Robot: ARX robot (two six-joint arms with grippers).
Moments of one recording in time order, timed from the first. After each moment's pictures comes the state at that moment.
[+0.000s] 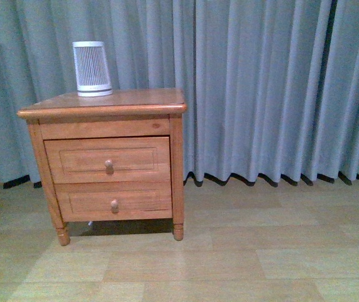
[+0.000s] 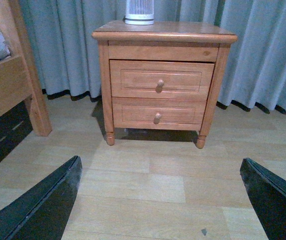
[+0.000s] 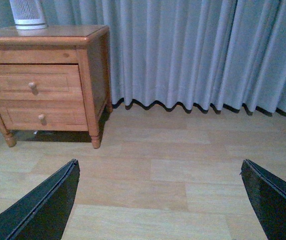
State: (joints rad) left arm 0.00 0.00 0.01 0.00 0.00 -0.01; right arm 0.00 0.00 0.01 0.00 0.00 0.00
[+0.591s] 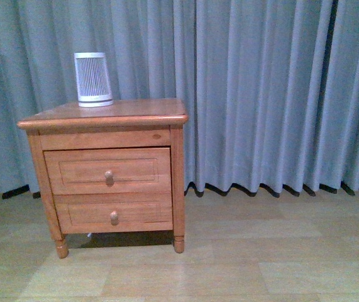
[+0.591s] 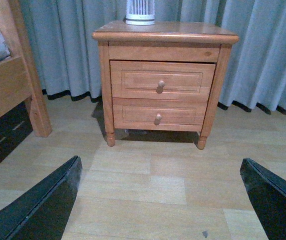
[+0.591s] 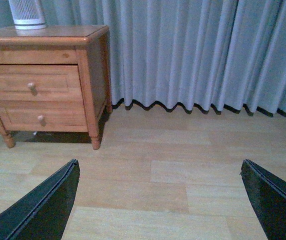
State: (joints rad) left arm 0.00 0.00 0.01 0.00 0.00 -0.01; right arm 0.00 0.00 0.01 0.00 0.00 0.00
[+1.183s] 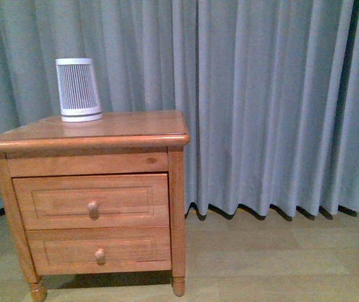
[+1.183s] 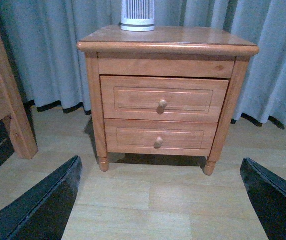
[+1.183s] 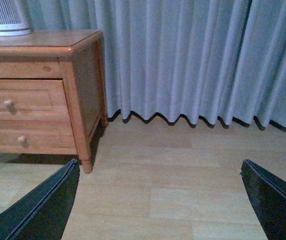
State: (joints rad) left arm 0.00 0.00 0.01 0.00 0.00 0.00; right arm 0.00 0.00 0.01 0.00 0.00 0.00
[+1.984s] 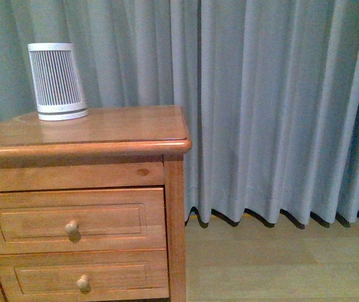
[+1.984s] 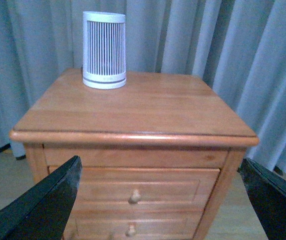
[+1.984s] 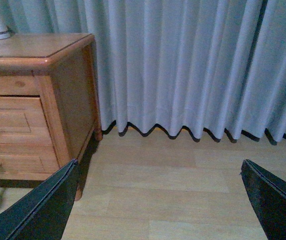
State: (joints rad) left arm 0.02 1.08 0.60 0.50 0.12 -0.04; right arm 0.00 0.00 0.01 0.00 0.00 0.00
